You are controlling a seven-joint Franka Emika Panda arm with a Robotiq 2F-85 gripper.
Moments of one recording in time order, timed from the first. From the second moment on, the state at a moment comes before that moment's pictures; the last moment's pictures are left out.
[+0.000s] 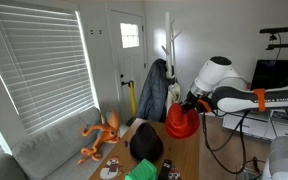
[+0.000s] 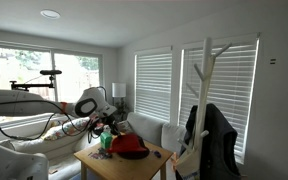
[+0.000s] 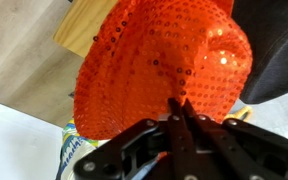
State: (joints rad) arm -0.20 -0.81 0.09 -2.59 -0.21 2.26 0.66
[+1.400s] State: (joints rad) arm -0.27 -0.75 -0.07 -2.76 -0.03 2.52 0.50
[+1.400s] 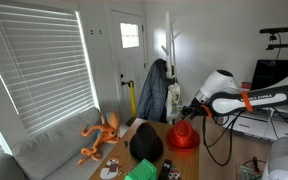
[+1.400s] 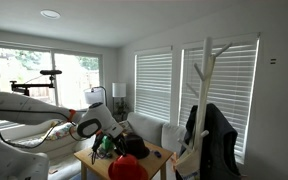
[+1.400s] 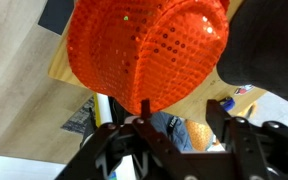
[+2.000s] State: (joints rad) arm -0.23 -0.58 -0.02 -2.63 0.09 2.59 0.50
